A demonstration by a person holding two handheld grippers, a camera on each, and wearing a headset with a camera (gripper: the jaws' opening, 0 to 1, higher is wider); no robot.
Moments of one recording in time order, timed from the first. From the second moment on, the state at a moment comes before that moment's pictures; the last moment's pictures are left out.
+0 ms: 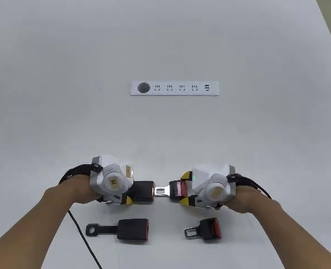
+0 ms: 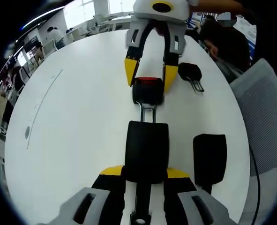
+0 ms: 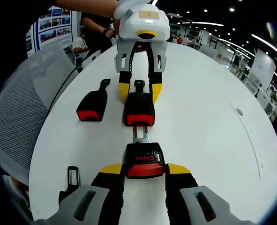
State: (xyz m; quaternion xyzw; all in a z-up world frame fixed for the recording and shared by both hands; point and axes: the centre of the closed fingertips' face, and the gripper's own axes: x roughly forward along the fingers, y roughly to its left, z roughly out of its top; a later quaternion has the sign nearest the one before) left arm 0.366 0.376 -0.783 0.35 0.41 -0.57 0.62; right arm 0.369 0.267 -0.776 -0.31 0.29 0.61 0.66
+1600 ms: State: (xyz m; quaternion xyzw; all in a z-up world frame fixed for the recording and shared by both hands) left arm 0.364 0.372 -0.778 0.35 0.41 -0.57 0.63; right arm 0.365 0.289 -0.776 -0.28 0.30 0.61 0.68
